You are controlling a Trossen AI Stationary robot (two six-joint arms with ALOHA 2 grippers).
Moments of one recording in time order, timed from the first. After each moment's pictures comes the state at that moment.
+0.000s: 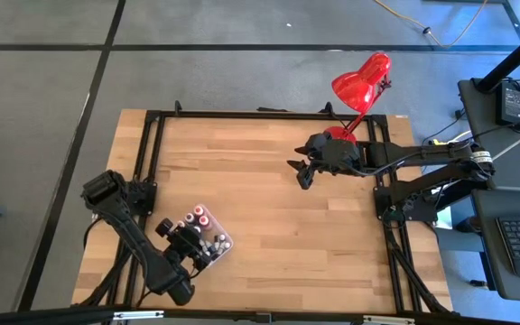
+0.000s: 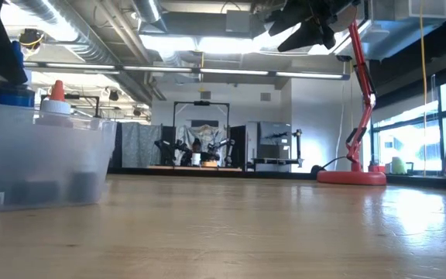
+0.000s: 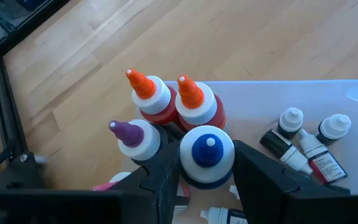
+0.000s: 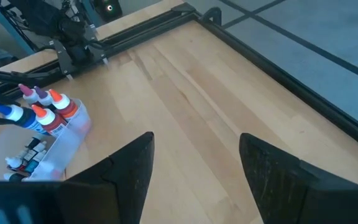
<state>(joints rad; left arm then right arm) -0.88 1.86 1.35 -1.48 -0.69 -1.87 0.01 1.24 1.07 -0.40 0.37 0.42</state>
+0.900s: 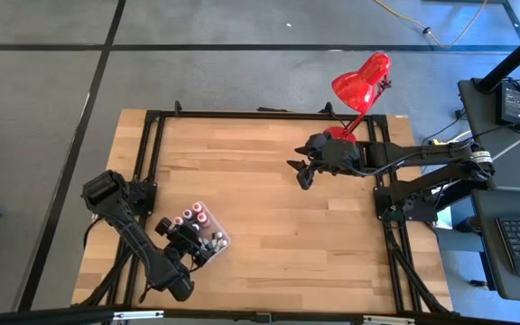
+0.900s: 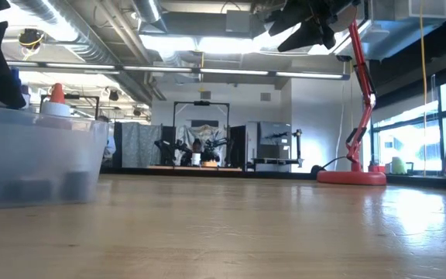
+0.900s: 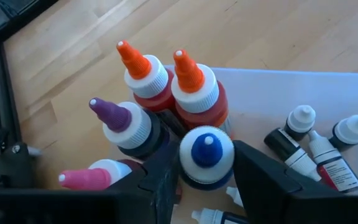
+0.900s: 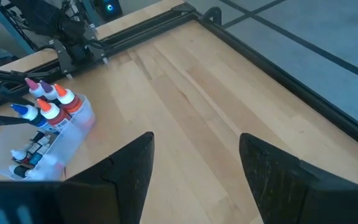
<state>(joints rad) -0.88 1.86 1.25 -1.41 -0.69 -1.93 0.01 1.24 1.07 -0.40 0.37 0.42</state>
